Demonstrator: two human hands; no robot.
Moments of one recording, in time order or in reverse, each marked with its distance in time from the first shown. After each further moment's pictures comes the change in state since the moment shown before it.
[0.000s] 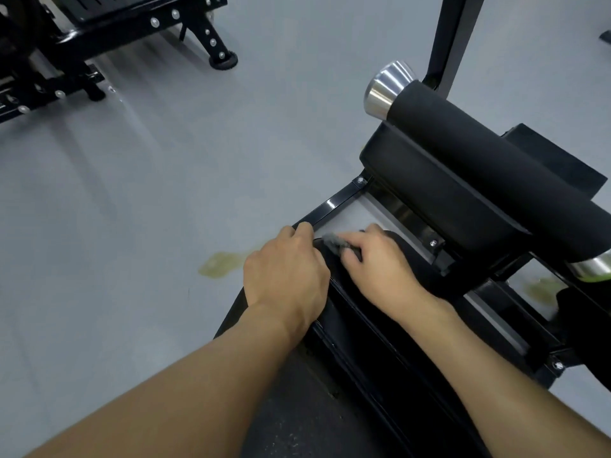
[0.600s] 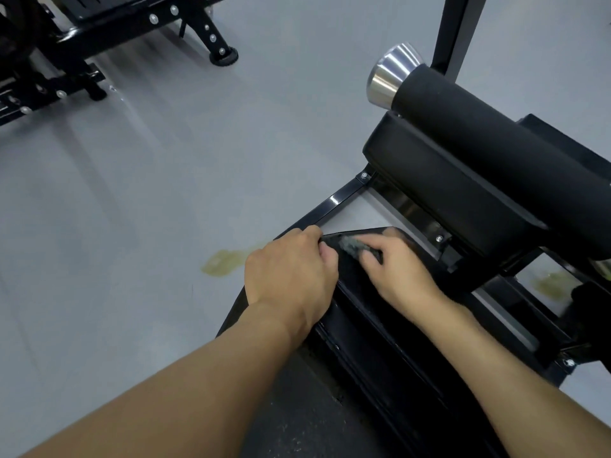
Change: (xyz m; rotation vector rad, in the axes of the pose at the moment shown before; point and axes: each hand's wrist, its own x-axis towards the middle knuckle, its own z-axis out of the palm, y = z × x) left_hand 0.002 0.002 0.000 0.037 -0.043 0.025; right_hand 0.004 0.034 0.010 0.084 0.038 0.065
